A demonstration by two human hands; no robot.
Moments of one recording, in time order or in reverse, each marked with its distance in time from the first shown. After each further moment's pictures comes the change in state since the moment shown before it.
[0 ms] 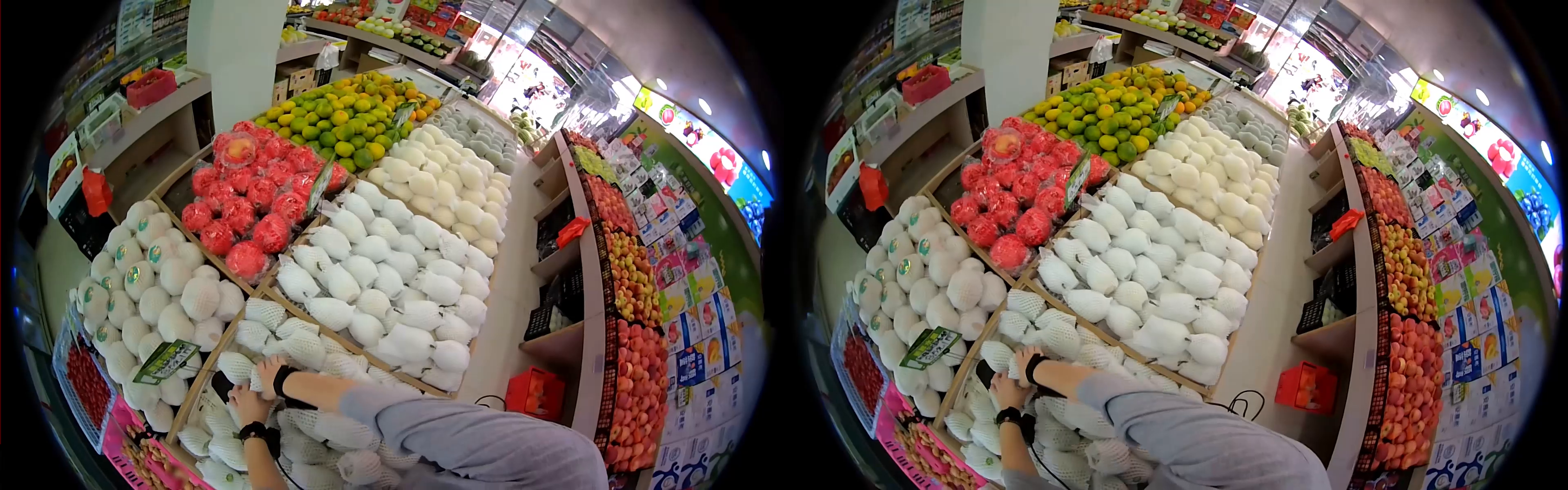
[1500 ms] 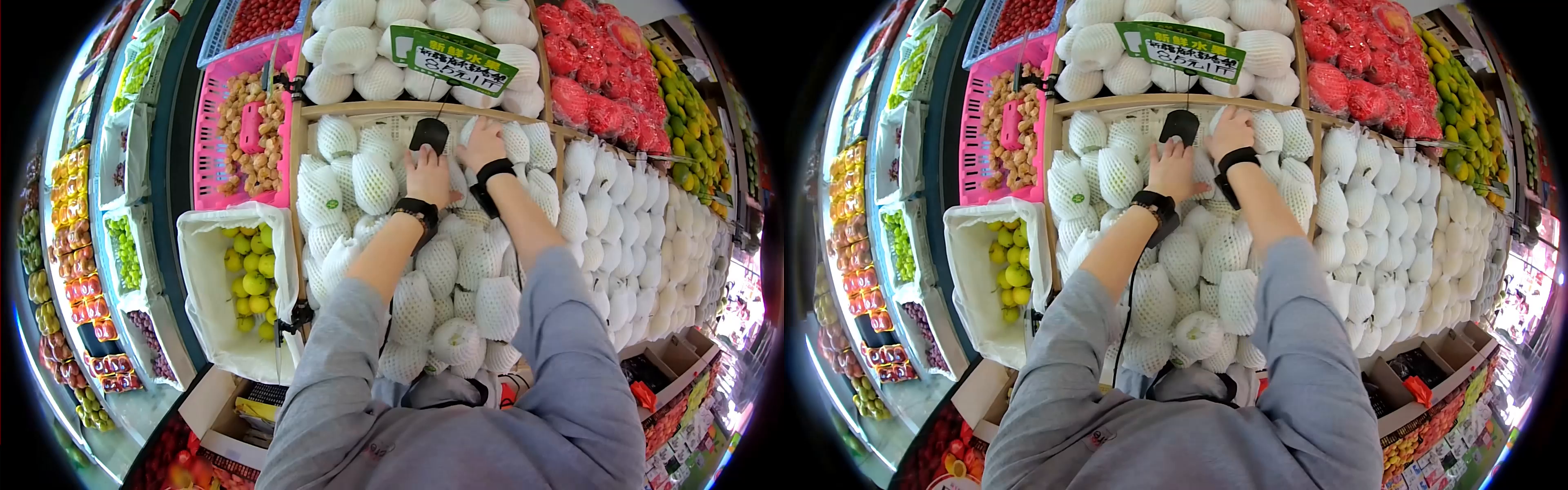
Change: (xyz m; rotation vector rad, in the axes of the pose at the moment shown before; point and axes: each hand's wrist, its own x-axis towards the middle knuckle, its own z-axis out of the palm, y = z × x) left_hand -0.020 -0.007 -0.016 -0.048 -0.029 -0.290; right_hand 0.067 -0.042 -0.003 -0.126 0.128 -0.268
